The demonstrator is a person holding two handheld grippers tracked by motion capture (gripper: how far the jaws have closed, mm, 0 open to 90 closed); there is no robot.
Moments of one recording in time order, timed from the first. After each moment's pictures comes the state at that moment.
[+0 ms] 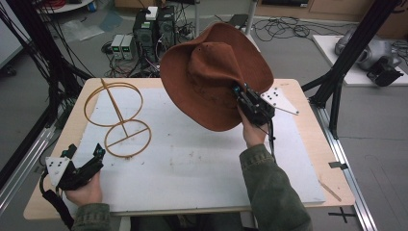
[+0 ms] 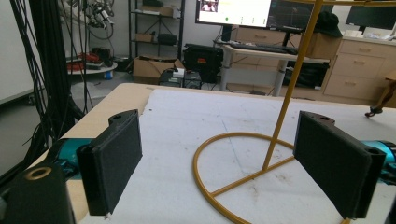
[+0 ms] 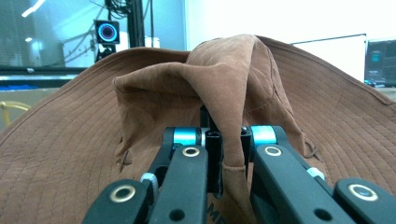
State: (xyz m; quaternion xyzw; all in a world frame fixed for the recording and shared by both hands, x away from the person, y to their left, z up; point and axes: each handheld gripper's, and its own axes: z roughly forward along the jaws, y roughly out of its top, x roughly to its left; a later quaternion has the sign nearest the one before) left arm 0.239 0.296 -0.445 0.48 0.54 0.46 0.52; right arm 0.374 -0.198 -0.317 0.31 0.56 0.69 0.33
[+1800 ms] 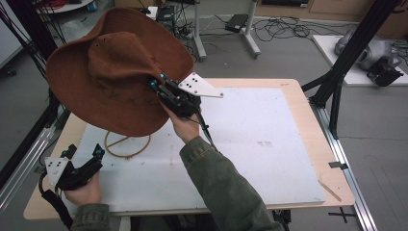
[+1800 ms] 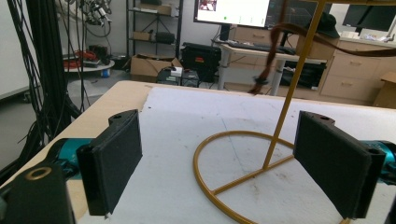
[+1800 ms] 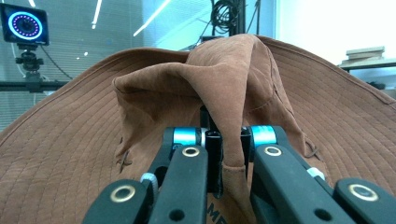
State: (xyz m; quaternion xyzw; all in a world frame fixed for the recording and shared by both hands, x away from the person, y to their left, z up) left arm 0.240 0.300 -0.447 0.48 0.54 0.45 0.52; right arm 0.365 -0.018 -0.276 0.19 0.59 0.75 0.21
